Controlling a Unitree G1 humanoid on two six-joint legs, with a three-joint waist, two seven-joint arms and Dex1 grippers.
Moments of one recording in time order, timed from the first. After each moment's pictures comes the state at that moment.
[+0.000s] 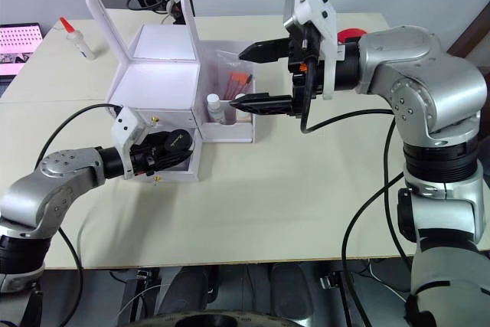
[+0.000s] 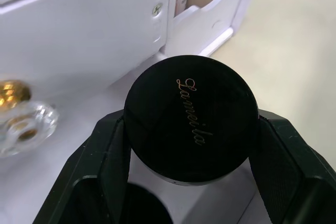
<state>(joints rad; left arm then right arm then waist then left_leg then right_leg) -0.26 0.75 0.04 -0.33 -0.53 0.73 -0.70 -0.98 -0.73 0.05 -0.22 0.62 0.87 1.11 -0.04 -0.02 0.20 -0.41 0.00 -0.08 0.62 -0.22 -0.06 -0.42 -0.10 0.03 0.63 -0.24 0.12</state>
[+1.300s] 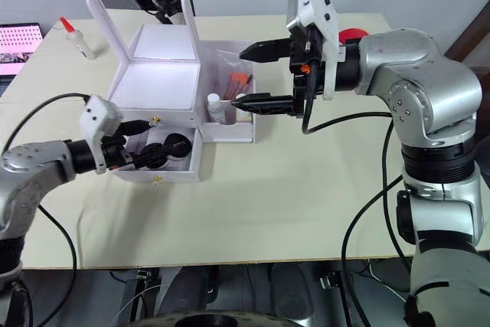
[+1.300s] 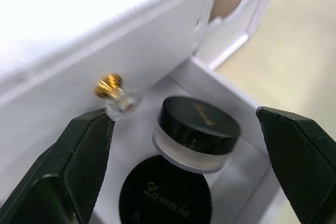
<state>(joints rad) -0.24 0.82 0.21 -0.38 -0.58 0.81 -0.78 -0.98 -0.73 0.06 -0.19 0.61 0.81 1.12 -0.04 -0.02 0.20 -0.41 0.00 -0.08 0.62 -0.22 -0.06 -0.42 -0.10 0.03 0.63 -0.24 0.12</state>
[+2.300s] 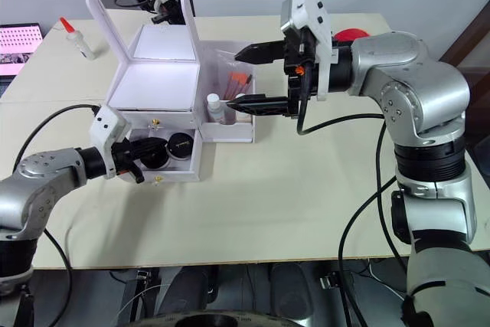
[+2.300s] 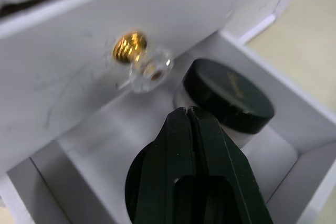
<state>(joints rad) -0.24 0.76 0.10 -0.29 -0.49 0.74 -0.72 -0.98 -0.70 0.07 -0.17 0.60 0.80 1.12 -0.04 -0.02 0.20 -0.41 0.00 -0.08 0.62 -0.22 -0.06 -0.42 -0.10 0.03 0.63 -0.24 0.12</state>
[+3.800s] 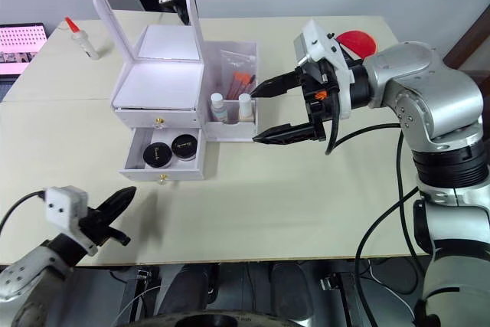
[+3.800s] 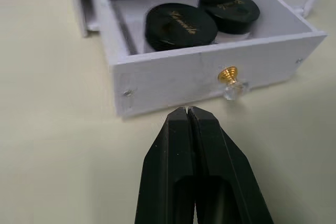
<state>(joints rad) 0.42 0.36 0.36 -0.58 -0.44 0.42 -0.58 -0.93 -0.82 0.12 -0.14 0.60 0.78 1.36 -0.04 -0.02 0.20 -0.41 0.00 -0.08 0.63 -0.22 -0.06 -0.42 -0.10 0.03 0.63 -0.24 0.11</state>
